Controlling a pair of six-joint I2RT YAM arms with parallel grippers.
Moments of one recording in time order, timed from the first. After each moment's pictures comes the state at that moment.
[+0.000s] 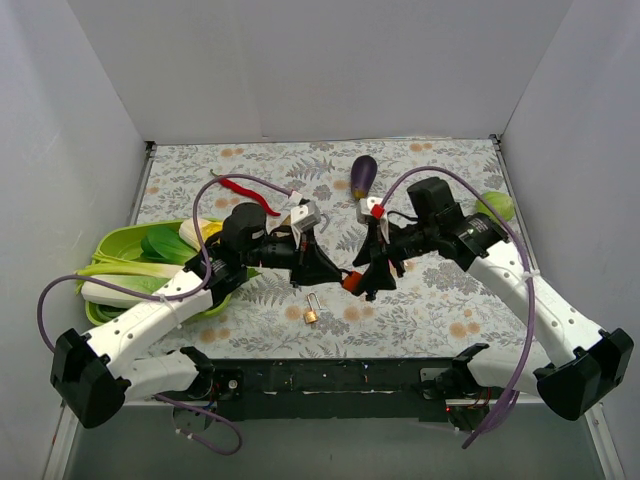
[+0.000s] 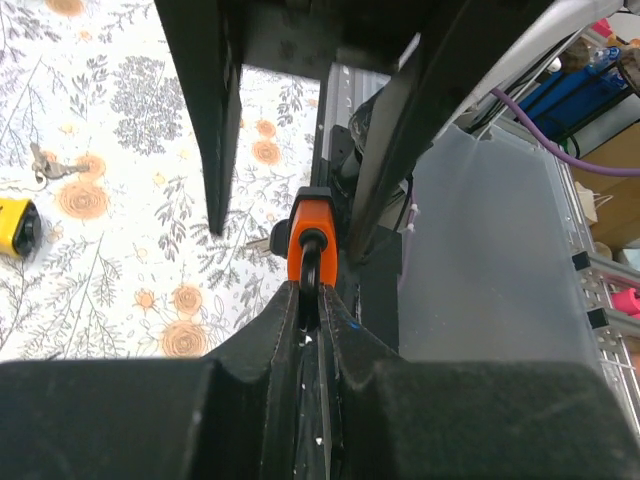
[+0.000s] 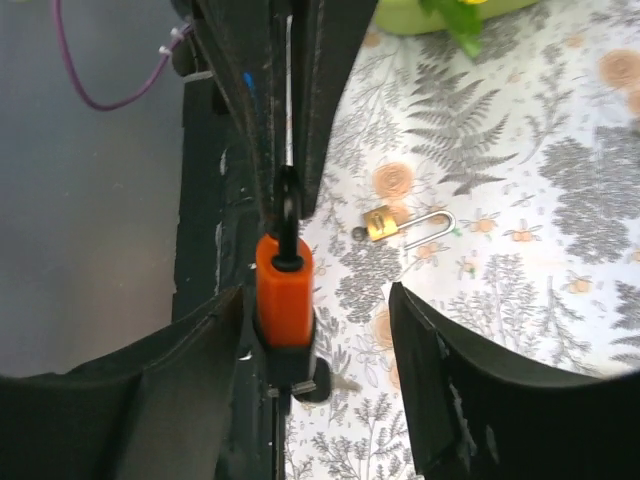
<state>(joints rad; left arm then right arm) -0.75 1.11 0.89 0.00 0.82 -0.24 0.62 1.17 1.16 -0.80 -0.95 -0.42</state>
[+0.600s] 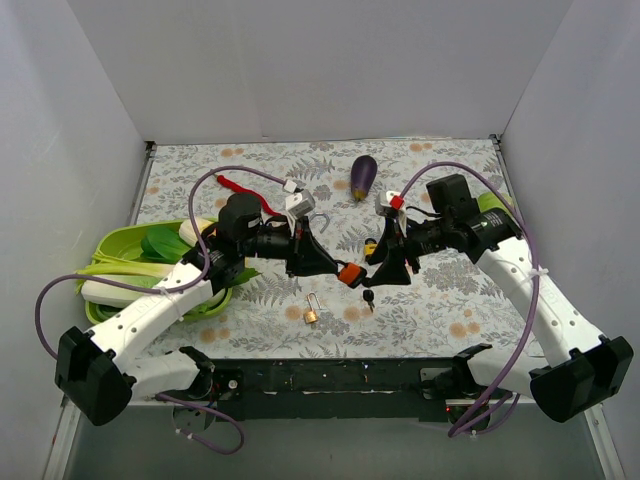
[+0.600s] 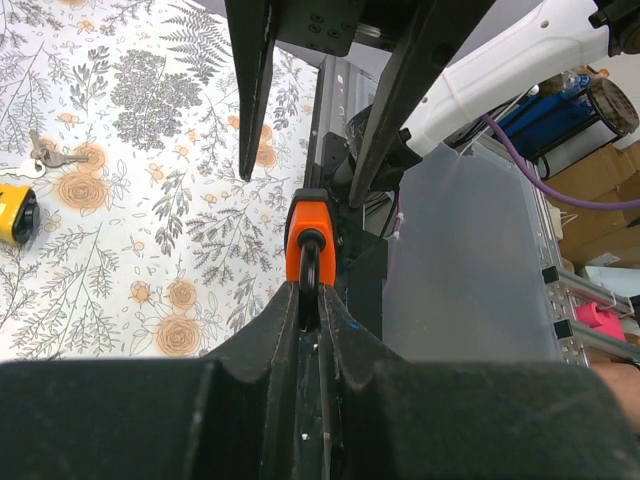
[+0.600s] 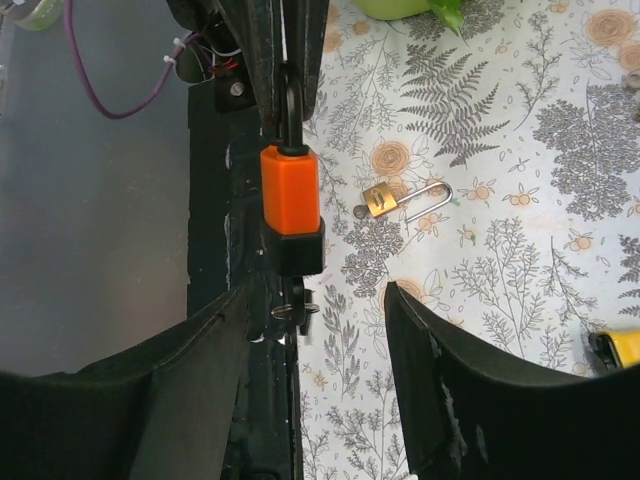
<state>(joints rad) -0.66 1.13 0.93 -0.03 0.91 -0.31 0.46 1.17 1.20 -0.93 -1.04 -0.50</state>
